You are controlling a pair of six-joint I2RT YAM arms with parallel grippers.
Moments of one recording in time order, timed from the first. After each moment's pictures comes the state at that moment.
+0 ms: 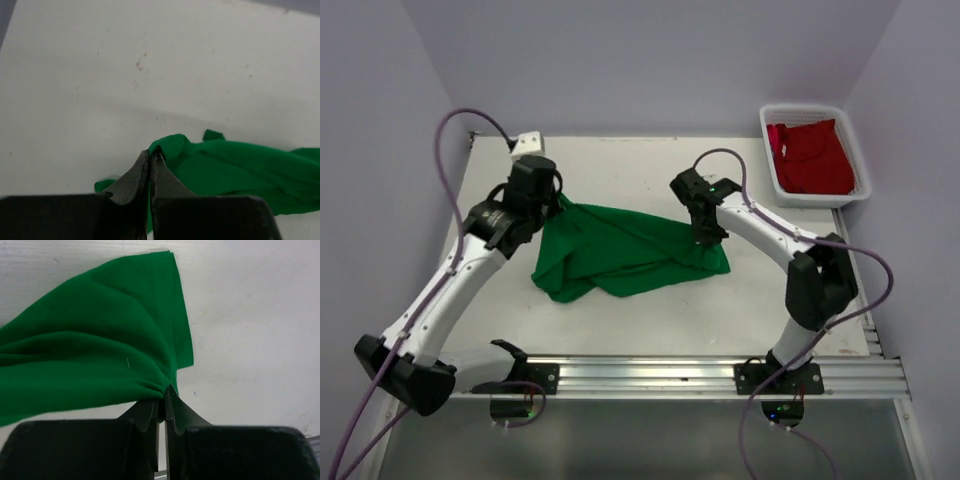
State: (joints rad) left arm -0.49 1.15 1.41 -0.79 -0.51 -0.46; right arm 0.60 1.67 1.42 -1.01 0.44 0.49
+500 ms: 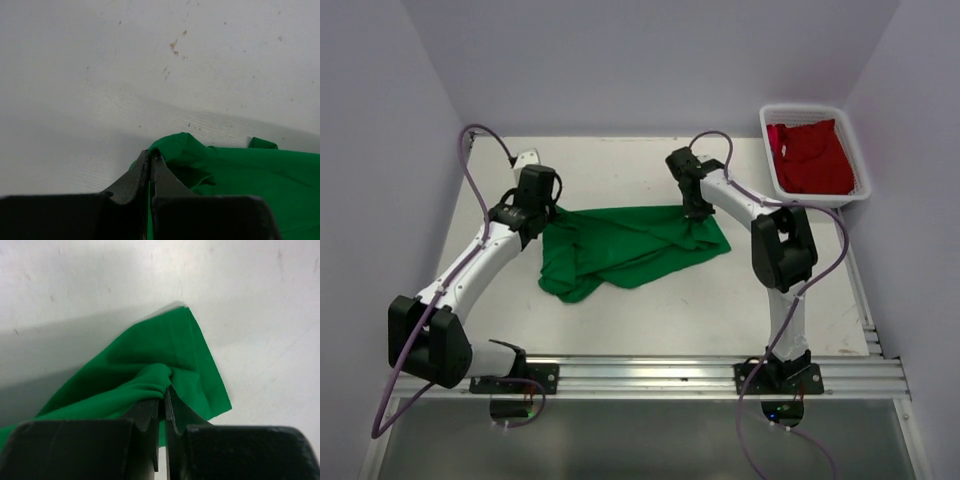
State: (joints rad) left arm -0.30 1.33 1.07 -0.50 -0.45 -0.47; right arm 0.49 2.06 1.64 -0.86 0.41 0.48
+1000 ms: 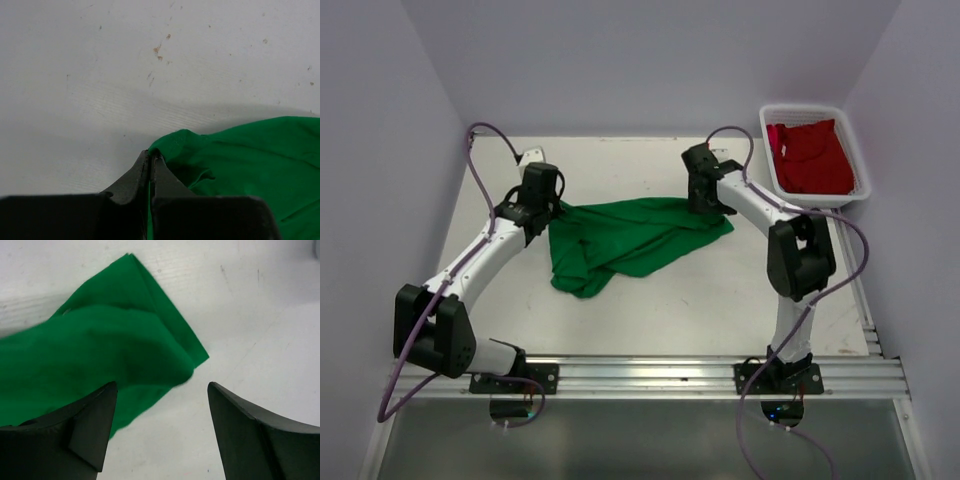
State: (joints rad) left arm -0.30 1.39 1.07 -0.40 -0.41 -0.46; right arm 0.43 2.01 1.64 -0.80 0.50 0.47
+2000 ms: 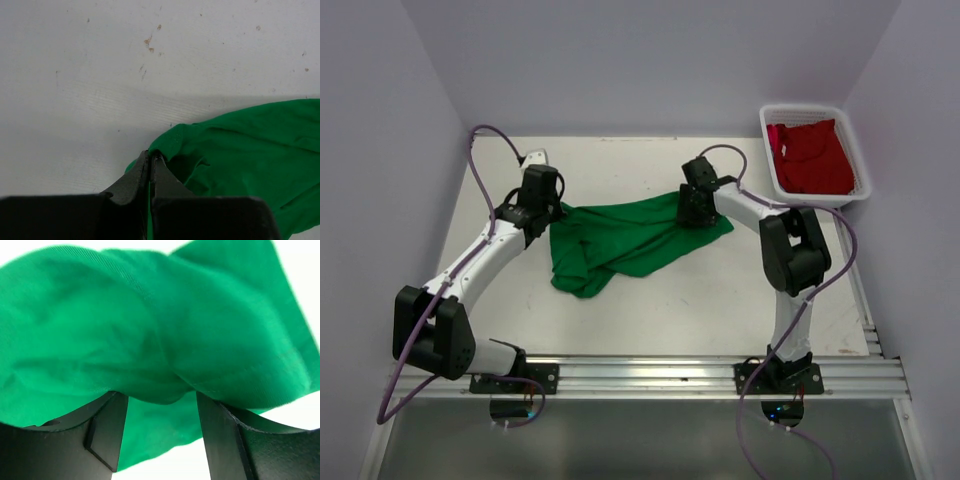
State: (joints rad) left arm -0.30 1.38 1.05 -0.40 -0.35 -0.44; right arm 0.42 2.00 1.42 -0.52 0.15 0.51
